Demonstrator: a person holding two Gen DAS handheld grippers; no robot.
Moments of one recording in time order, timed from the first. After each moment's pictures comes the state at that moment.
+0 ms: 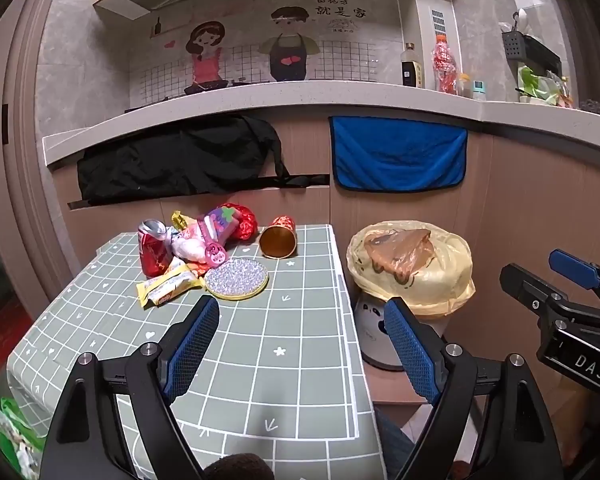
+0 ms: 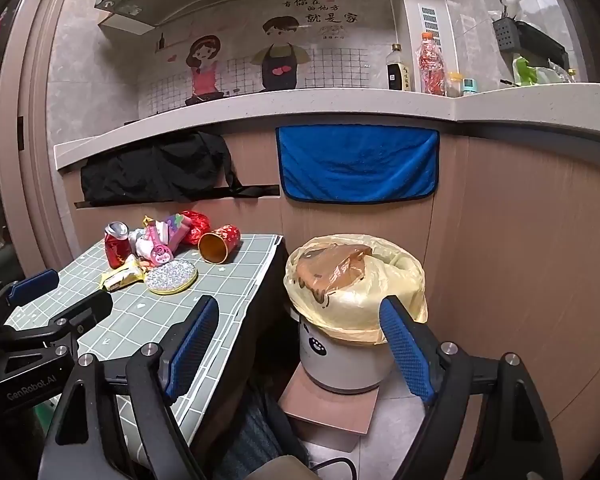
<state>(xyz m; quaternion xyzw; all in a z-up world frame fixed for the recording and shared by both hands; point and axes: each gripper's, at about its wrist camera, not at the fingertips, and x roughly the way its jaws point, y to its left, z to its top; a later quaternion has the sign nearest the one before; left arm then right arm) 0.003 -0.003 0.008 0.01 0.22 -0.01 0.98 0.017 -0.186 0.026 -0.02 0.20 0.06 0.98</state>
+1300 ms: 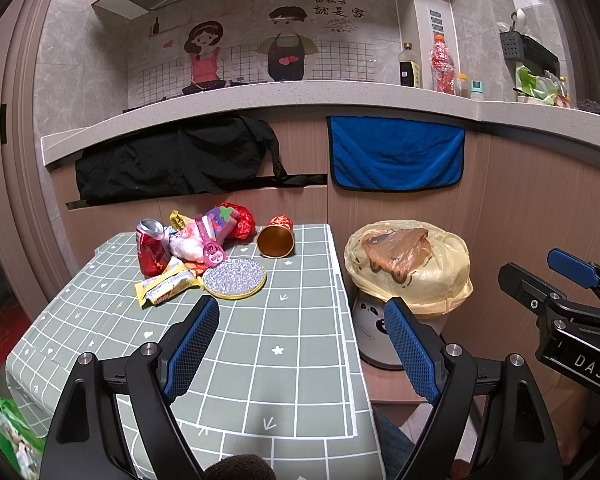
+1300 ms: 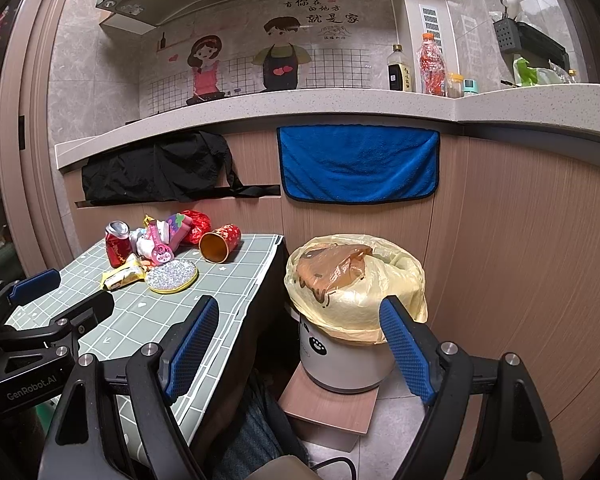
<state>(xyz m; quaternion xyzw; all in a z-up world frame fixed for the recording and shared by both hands) -0.003 -0.003 0.005 0.01 0.22 -0.01 0.98 0.017 -0.186 0.026 -0.02 0.20 0.06 0.98</state>
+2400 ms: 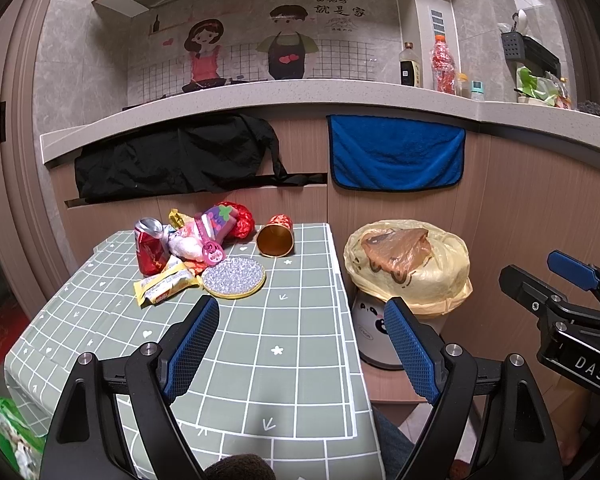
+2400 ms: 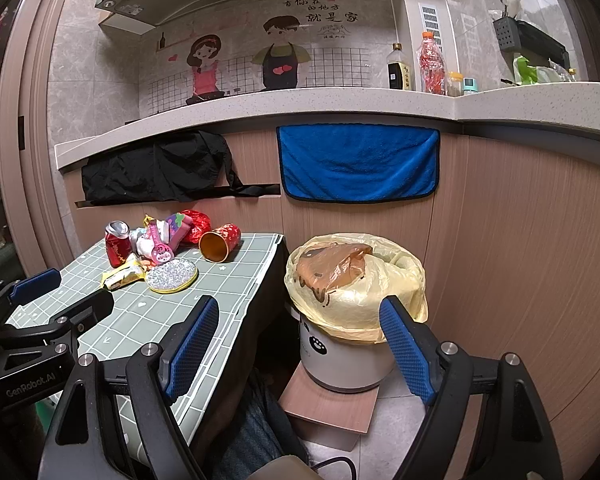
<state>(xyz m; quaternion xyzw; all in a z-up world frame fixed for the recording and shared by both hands) -0.002 -0.001 0.002 0.01 0.22 -0.01 0.98 0.018 -0.185 0.024 -0.02 0.20 0.06 0.98</state>
